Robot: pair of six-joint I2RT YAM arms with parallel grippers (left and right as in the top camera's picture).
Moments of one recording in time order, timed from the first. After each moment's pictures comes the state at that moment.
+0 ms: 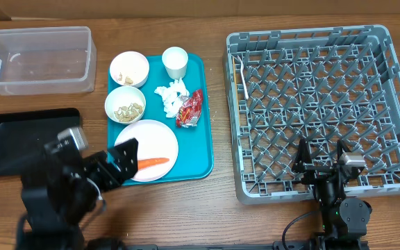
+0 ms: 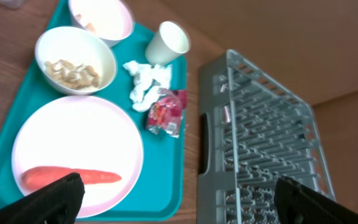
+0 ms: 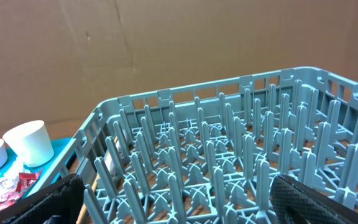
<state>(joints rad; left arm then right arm) 0.08 0.61 0.92 -0.90 0.38 -0.57 -0.02 0.01 0.02 -0.03 -0.04 0.16</state>
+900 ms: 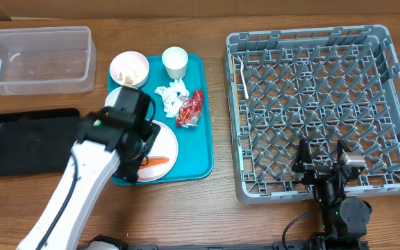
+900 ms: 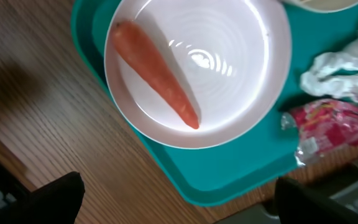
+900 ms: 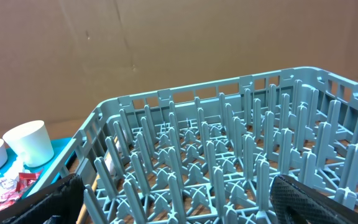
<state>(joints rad) -0.31 1.36 1.17 -1.23 -0.03 -1.50 -0.02 0.01 0.02 -0.03 -0.04 0.16</state>
